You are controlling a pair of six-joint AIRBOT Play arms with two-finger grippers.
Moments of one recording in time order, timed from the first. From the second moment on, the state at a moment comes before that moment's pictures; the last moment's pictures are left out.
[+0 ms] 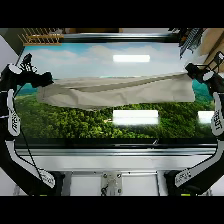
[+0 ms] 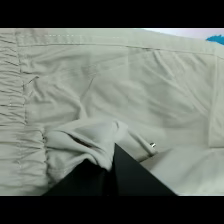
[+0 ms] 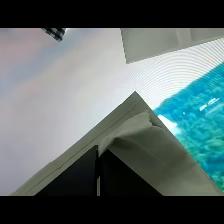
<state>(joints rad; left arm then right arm) 0.29 -1.91 1.79 1.08 -1.07 -1.34 -0.34 -1.88 1.63 -1.17 0.37 1.65</state>
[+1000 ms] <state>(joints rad) 0.42 -1.61 1.45 1.26 -1.11 -1.61 -0.55 -1.56 1.30 -1.16 0.74 1.58</state>
